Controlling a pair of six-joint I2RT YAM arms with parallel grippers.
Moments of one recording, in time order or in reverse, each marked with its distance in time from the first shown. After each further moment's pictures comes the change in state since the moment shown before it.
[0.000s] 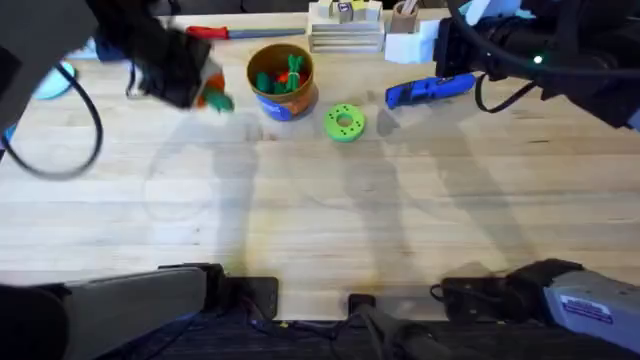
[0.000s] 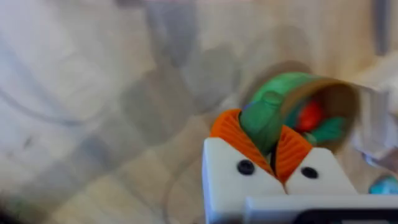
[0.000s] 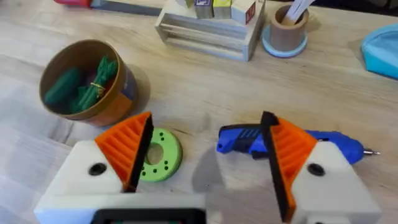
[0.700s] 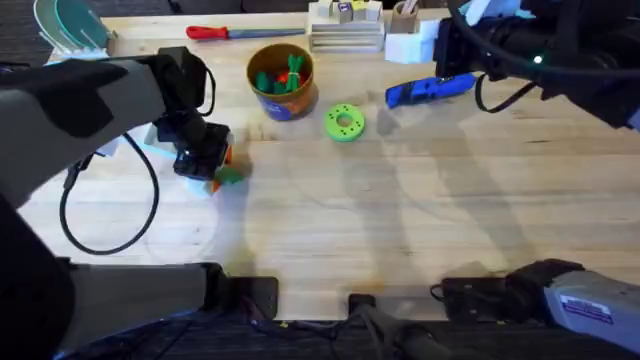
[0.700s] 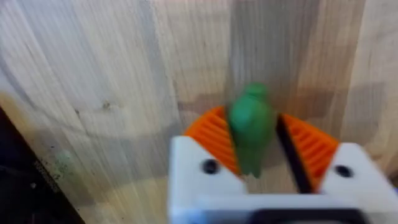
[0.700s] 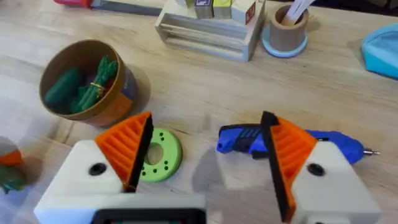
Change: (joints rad) left arm 0.030 0.060 -0.418 0.134 -0.064 -0.262; right arm 0.000 0.000 0.000 0.000 0.000 0.000
